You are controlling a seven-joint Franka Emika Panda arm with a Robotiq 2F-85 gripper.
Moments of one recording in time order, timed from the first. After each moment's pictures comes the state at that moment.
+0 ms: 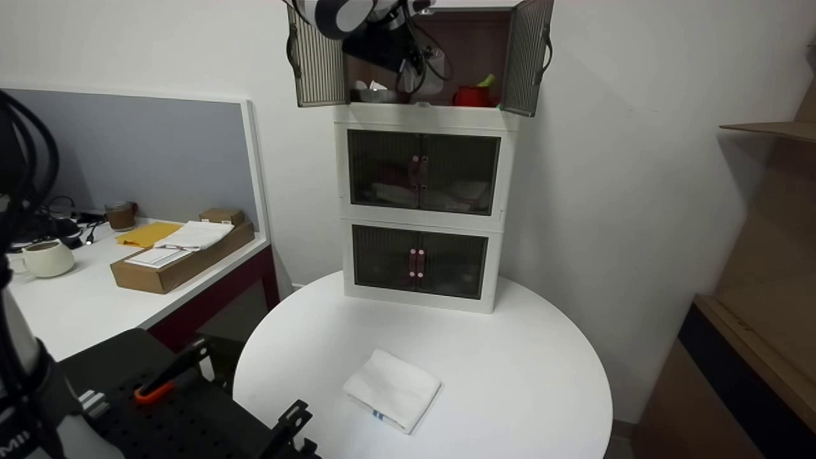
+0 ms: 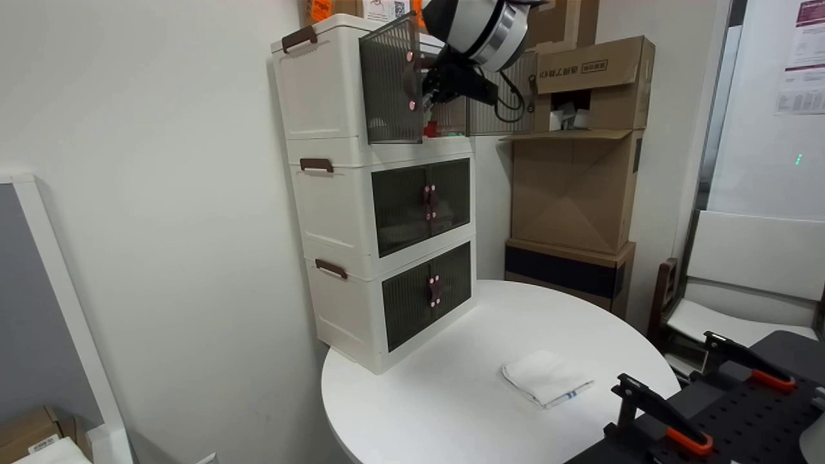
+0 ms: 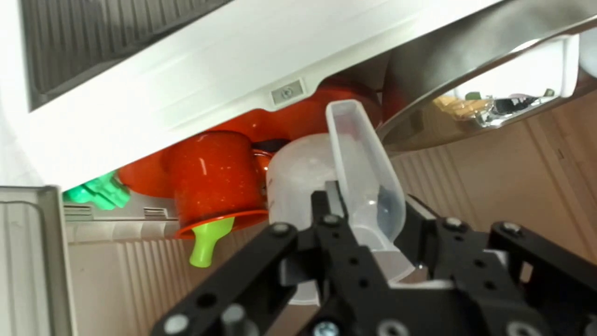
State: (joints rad) arm -0.04 0.20 0.21 -1.95 0.55 3.16 -0.29
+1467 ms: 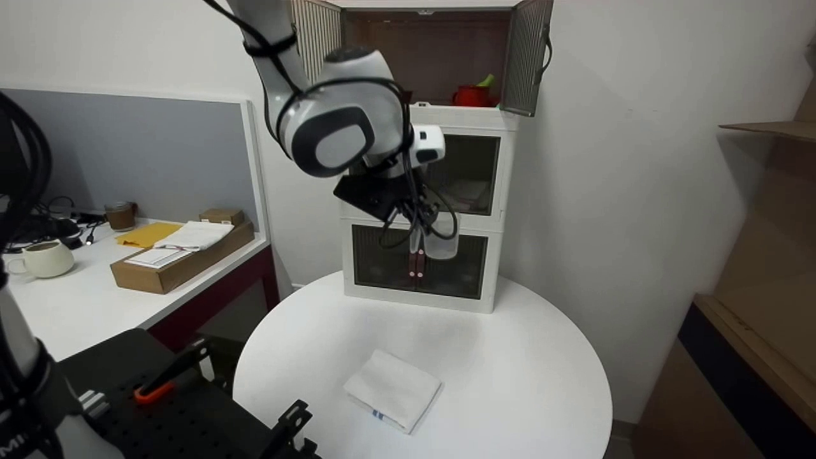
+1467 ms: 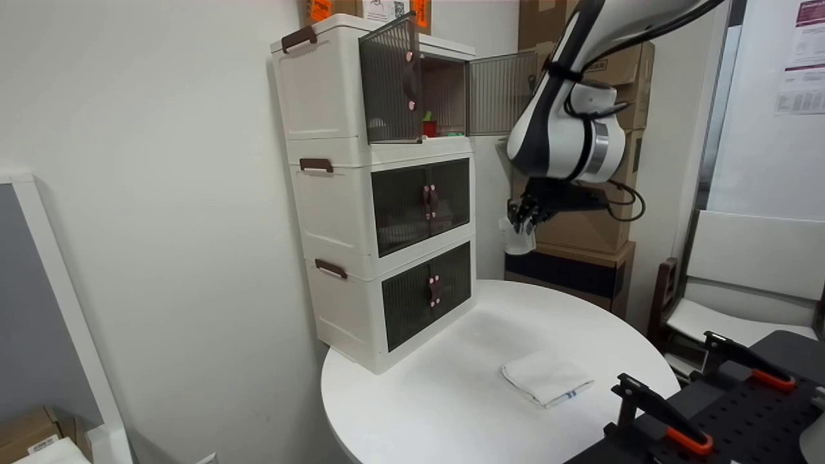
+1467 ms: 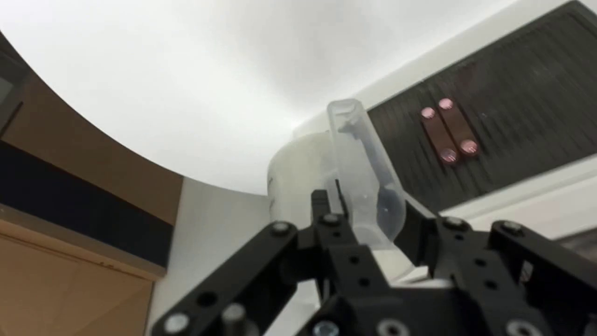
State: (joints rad) arm -0.10 0.26 0.07 -2.51 0.43 3.33 -0.23
